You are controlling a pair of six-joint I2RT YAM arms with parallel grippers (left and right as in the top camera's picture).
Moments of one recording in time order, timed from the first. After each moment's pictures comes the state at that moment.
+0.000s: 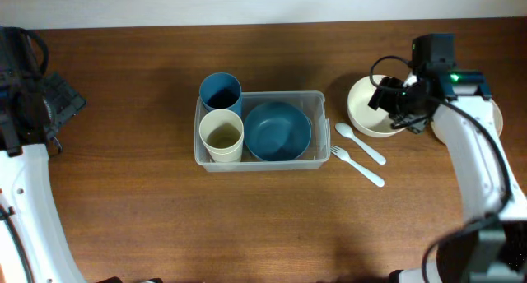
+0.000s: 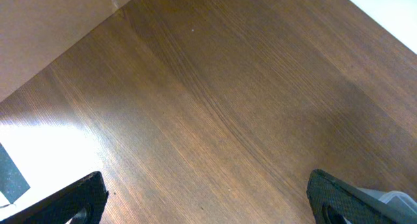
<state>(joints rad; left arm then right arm) 0.25 1.52 1.98 -1.48 -0.37 -0.49 -0.04 1.69 1.50 -1.04 -0.09 0.54</state>
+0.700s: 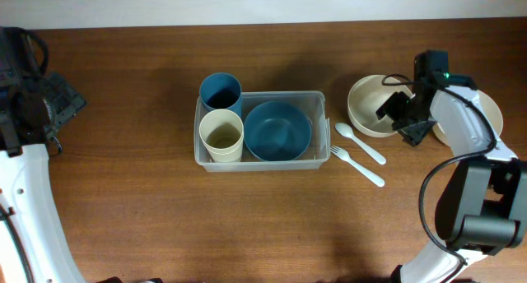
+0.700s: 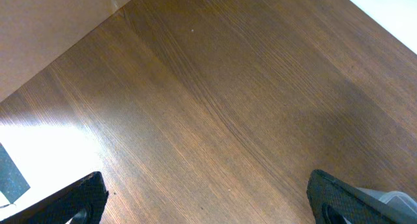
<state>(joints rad) 0.25 1.52 1.98 -1.48 -0.37 -0.50 -0.16 1.90 1.42 -0.92 -0.09 0.65</state>
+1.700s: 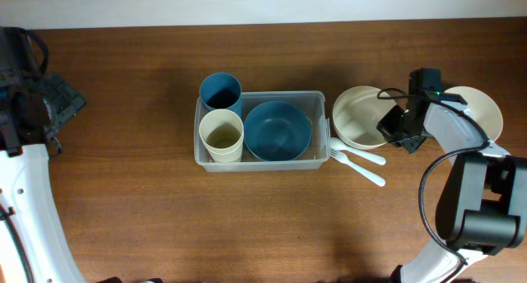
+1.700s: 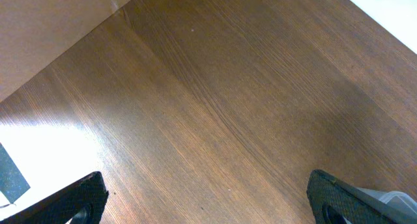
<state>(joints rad) 0.25 1.52 1.98 -1.48 -0.37 -0.50 -0.16 1.90 1.26 -0.74 -0.09 0.65</state>
